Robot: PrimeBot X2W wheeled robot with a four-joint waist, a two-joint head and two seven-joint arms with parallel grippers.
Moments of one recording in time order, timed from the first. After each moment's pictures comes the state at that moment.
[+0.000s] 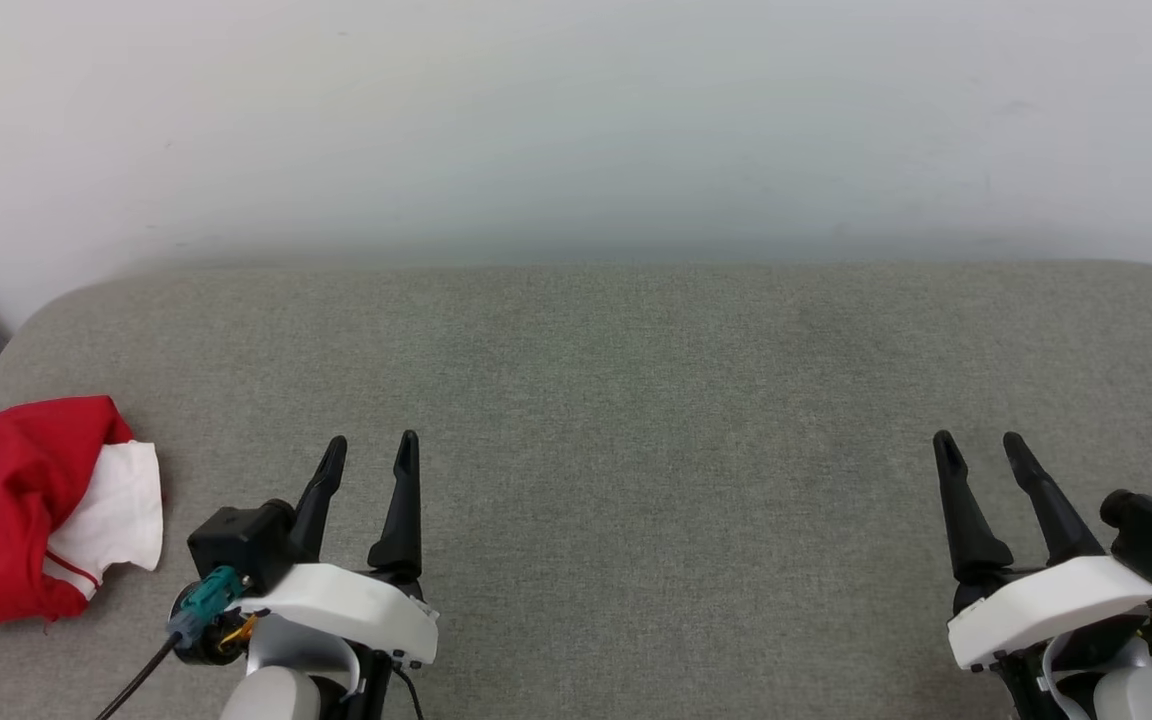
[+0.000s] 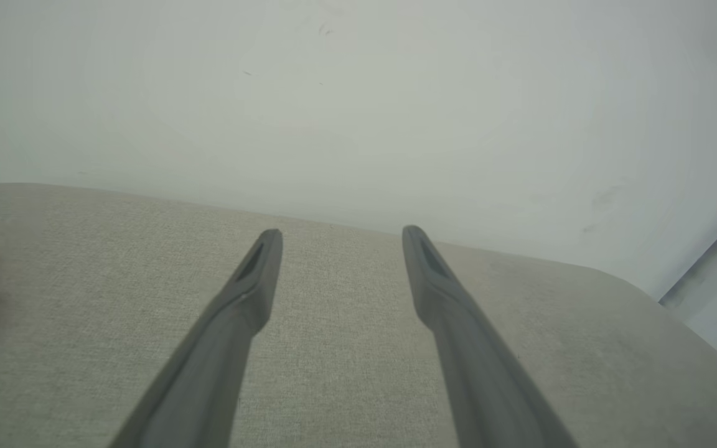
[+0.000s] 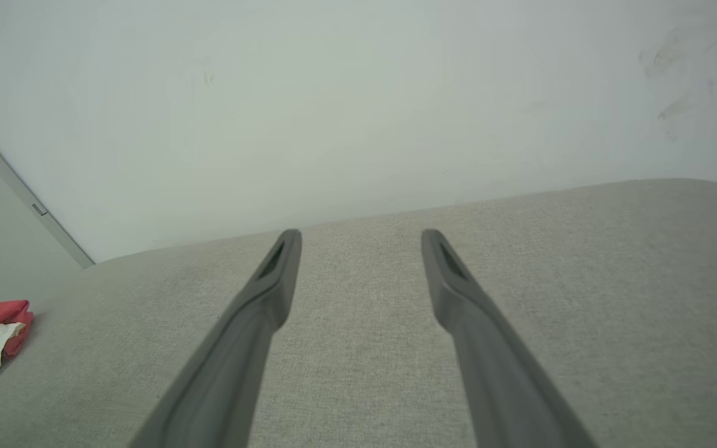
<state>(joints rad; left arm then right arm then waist) -0.13 0.08 -0.13 0.20 -0.40 -0.05 -0.17 -0.08 -0.10 -0.01 0.14 0.36 0.13 -0.07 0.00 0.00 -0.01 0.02</state>
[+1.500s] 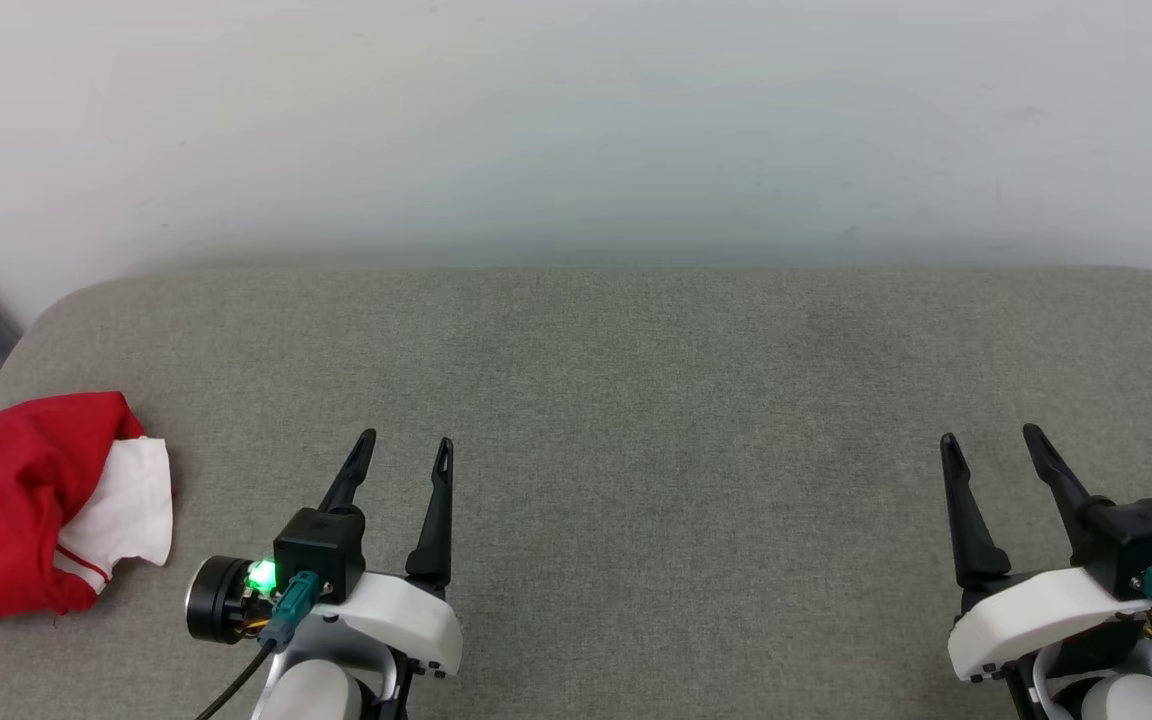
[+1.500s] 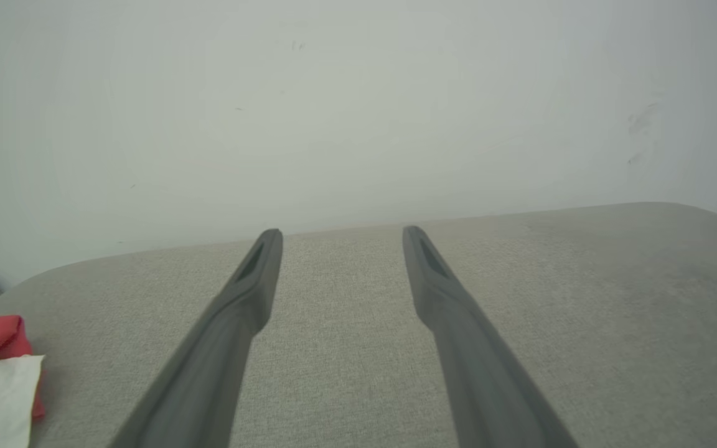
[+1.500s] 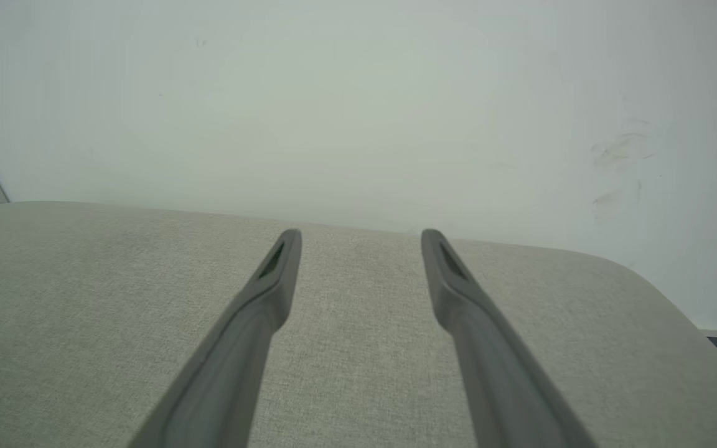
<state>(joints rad) -0.17 0.07 -0.16 0.30 -0.11 -0.03 -0.26 -0.06 -0.05 -0.06 0.08 0.01 0.13 -0.09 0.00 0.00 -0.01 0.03</state>
